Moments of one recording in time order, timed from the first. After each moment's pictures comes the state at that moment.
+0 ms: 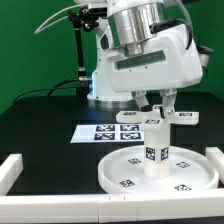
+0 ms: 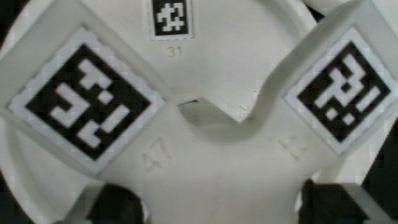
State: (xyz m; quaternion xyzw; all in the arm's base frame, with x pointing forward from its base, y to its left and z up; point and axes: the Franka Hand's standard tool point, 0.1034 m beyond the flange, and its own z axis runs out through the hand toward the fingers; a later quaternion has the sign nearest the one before) arm 0.547 0.030 0.104 -0.83 0.54 -0.02 0.12
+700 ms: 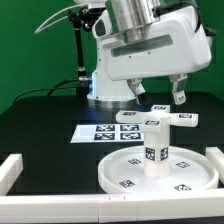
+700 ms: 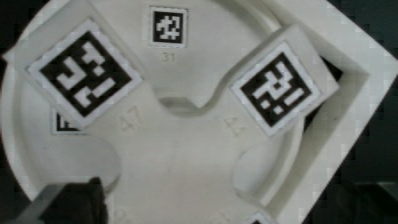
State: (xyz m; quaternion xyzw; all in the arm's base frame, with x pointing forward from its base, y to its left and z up) arm 0.556 0.033 0.126 -0.88 0.46 0.01 0.12
